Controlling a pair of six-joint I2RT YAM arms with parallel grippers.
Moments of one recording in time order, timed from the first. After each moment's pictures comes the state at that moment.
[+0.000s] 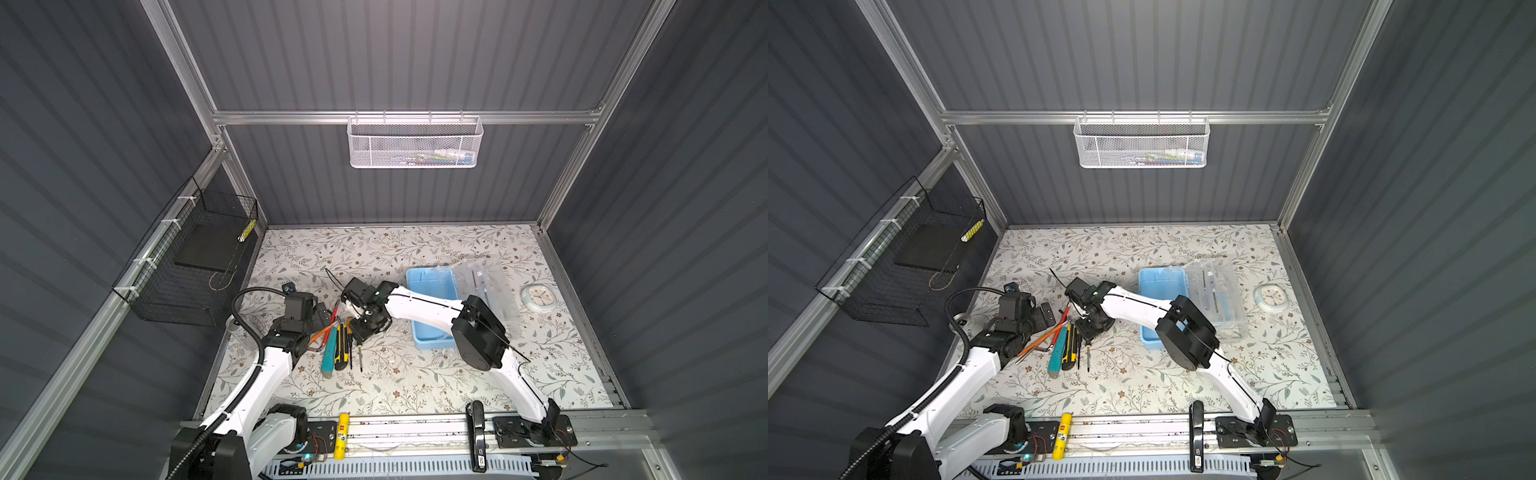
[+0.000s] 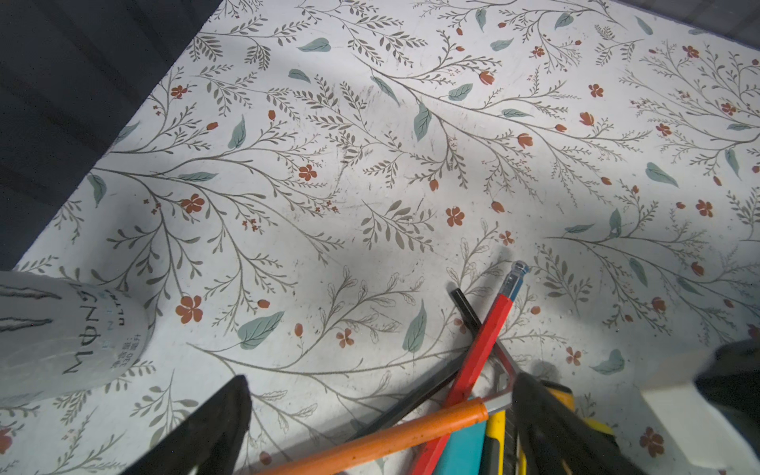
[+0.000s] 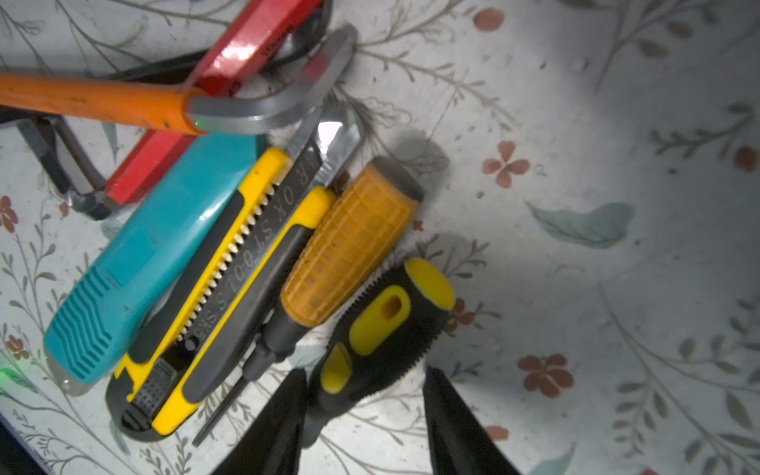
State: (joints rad) left arm -0.19 1.01 0.56 -0.35 -0.30 -0.40; right arm 1.00 2.36 1.97 -0.85 -0.15 0.25
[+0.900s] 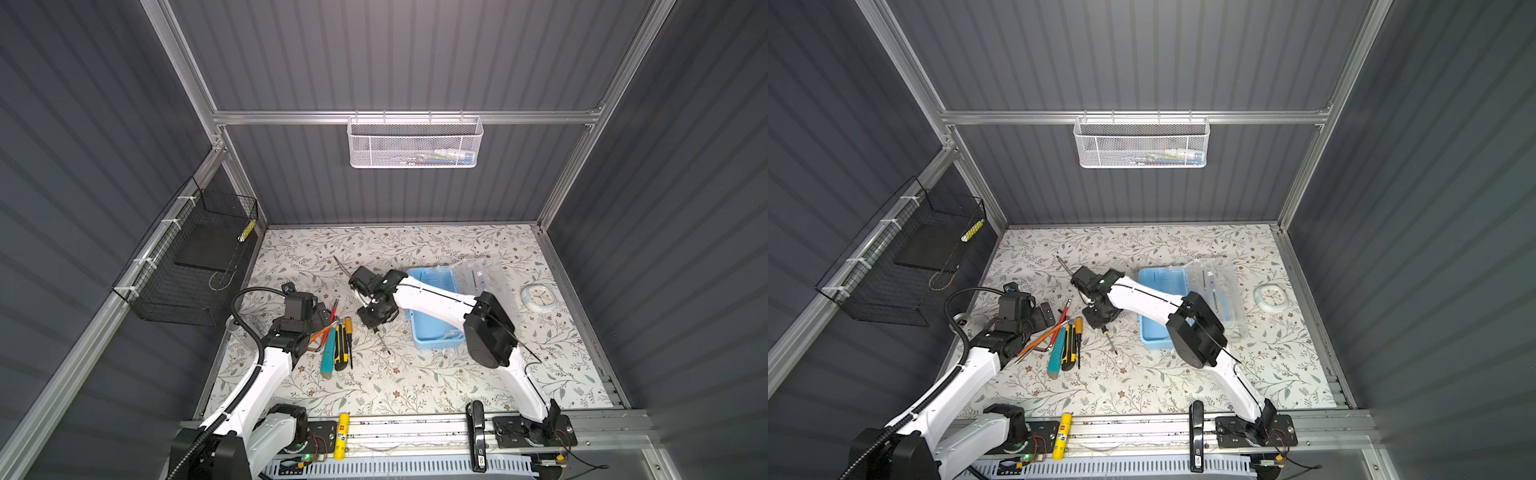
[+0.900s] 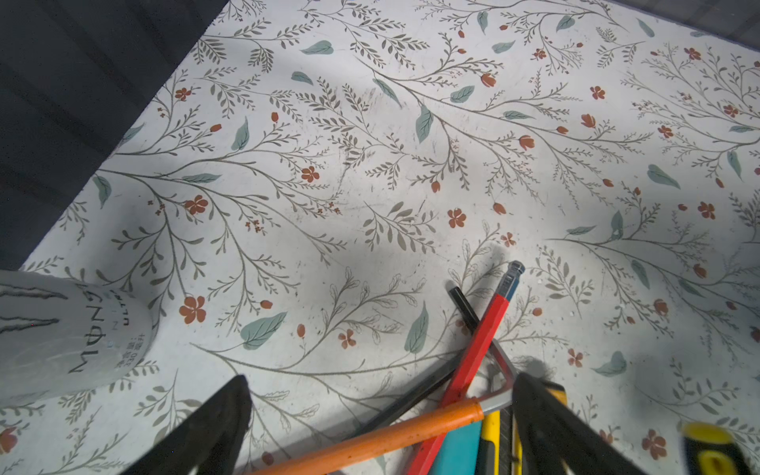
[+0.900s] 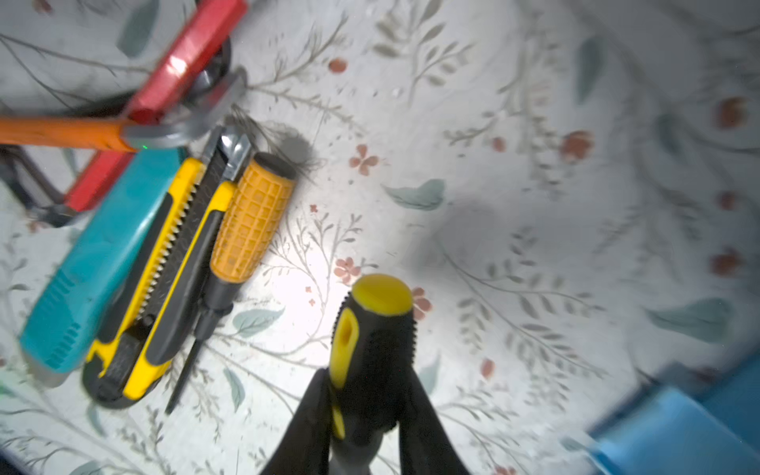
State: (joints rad) left arm -0.19 1.01 0.56 -0.35 -0.30 -0.40; right arm 0.94 2.26 1.97 -0.95 -0.05 0.26
